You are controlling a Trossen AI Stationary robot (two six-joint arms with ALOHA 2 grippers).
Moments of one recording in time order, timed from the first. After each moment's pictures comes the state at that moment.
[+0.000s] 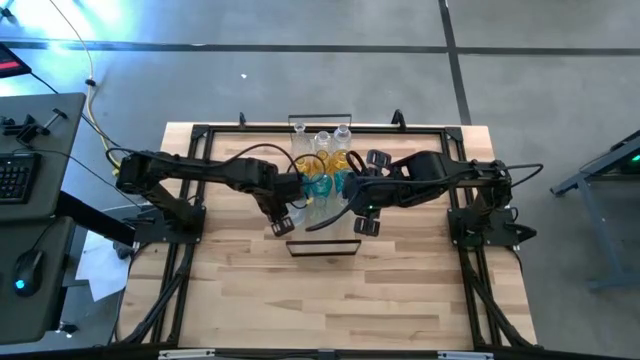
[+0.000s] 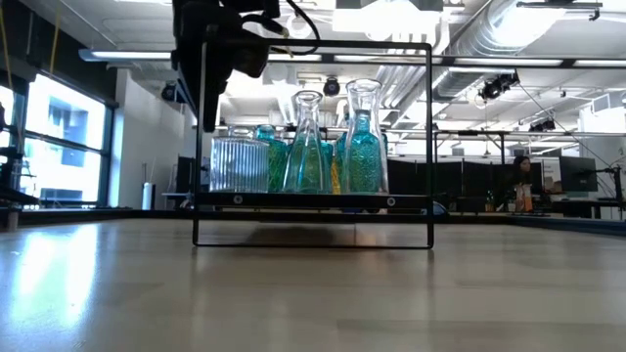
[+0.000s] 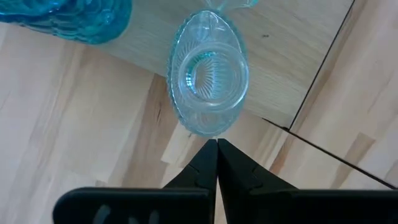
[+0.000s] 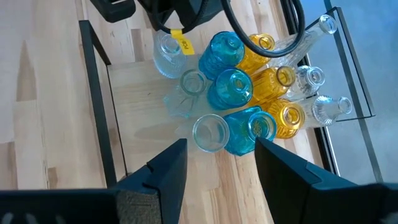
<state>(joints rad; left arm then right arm) 0.05 1.59 1.27 -1.04 0.08 -0.41 0.22 1.84 2.30 -1.57 0.40 0.25</state>
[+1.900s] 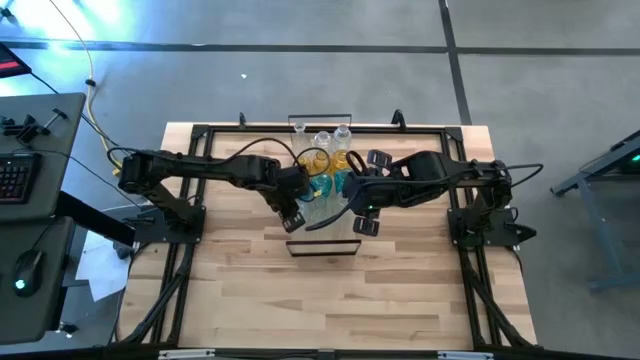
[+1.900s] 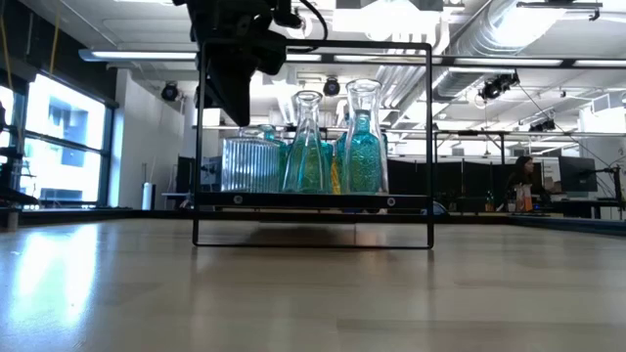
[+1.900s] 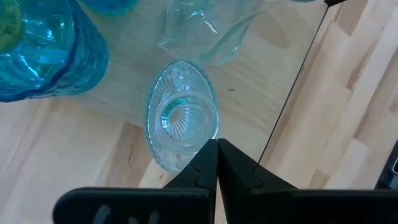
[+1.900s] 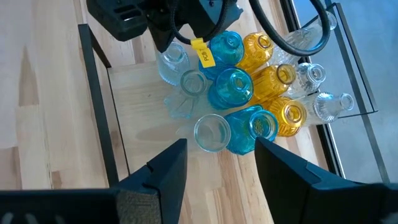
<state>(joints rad) 0.08 1.61 1.28 -0.88 0.14 -0.45 0.22 1.84 2.30 -1.57 0.40 0.28</state>
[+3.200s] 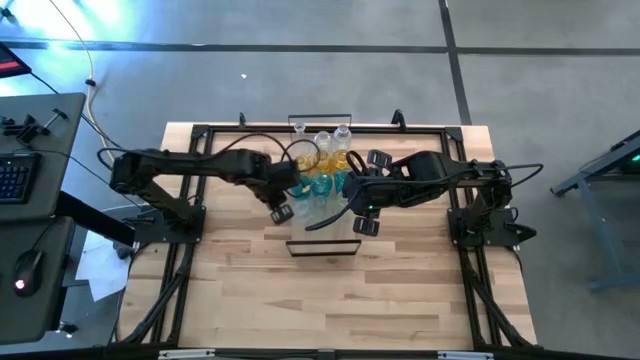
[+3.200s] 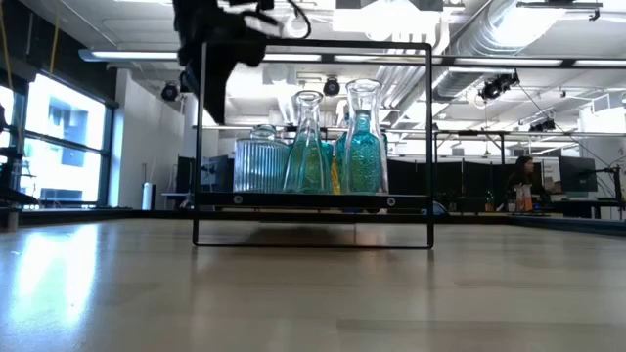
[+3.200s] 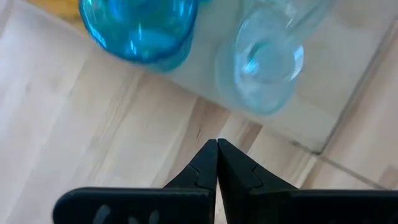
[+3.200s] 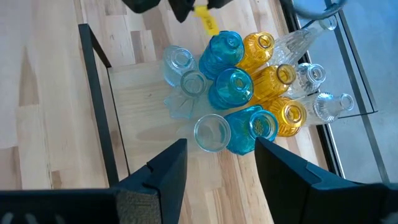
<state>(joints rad) 0.10 1.54 1.29 -1.05 -0.04 -0.39 0.22 1.84 2.30 -1.57 0.40 0.28</state>
